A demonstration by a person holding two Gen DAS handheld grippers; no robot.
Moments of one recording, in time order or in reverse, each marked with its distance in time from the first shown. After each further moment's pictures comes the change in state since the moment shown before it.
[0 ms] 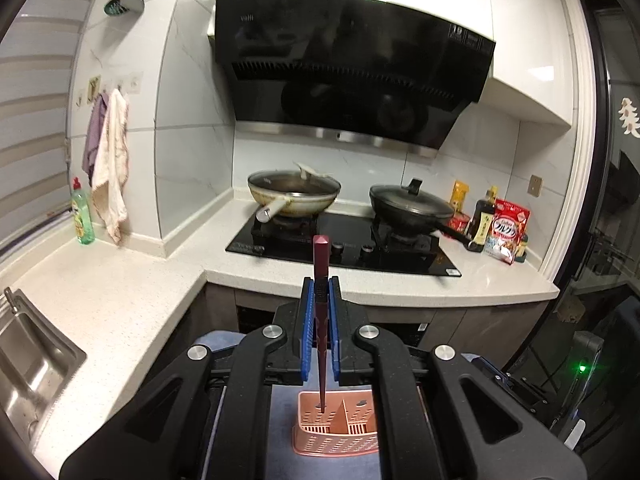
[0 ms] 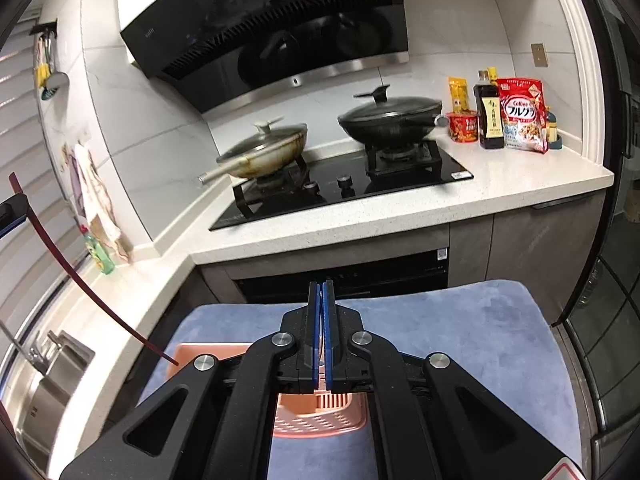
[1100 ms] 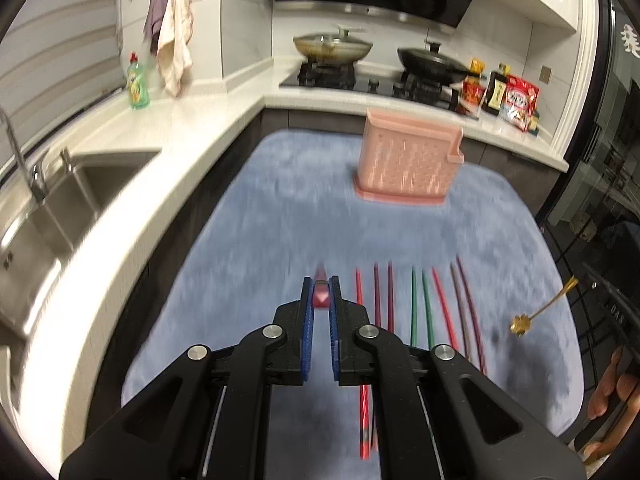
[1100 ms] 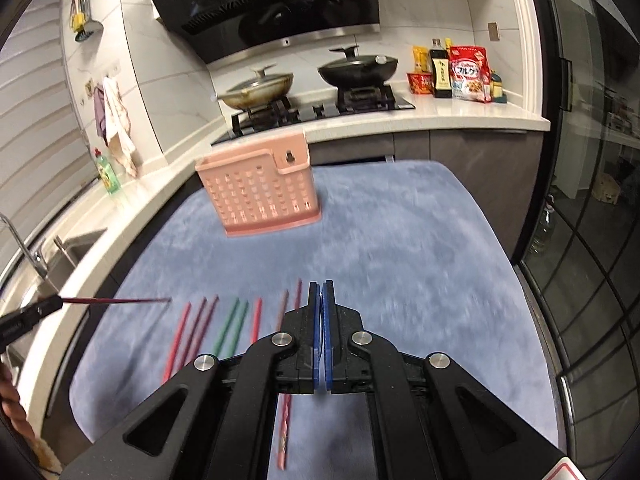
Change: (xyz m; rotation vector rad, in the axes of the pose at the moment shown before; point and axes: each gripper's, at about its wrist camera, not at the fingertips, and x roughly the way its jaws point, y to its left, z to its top) left arm -0.172 0.066 -0.217 0.016 0.373 0.087; right arm -0.208 -0.025 -0.200 -0.043 0.097 -0.077
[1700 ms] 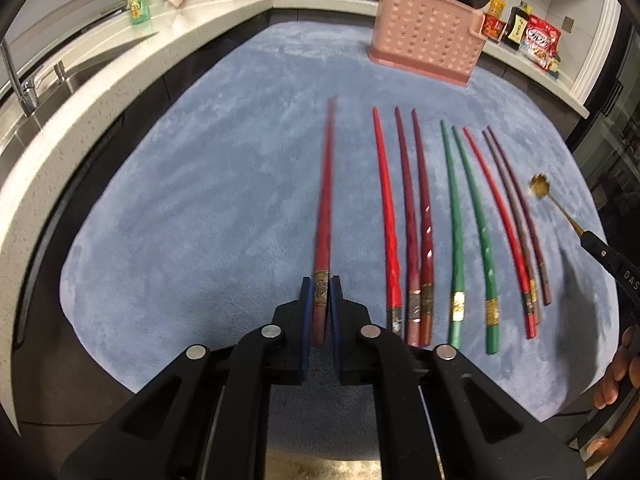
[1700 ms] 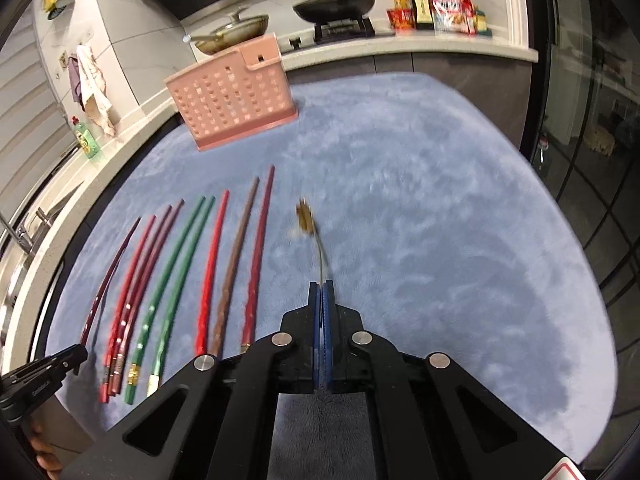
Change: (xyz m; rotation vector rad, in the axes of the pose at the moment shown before) left arm 0.049 0.000 -0.137 -0.044 0.242 0.019; right arm 0.031 -0.011 -0.099 0.060 0.162 -0.045
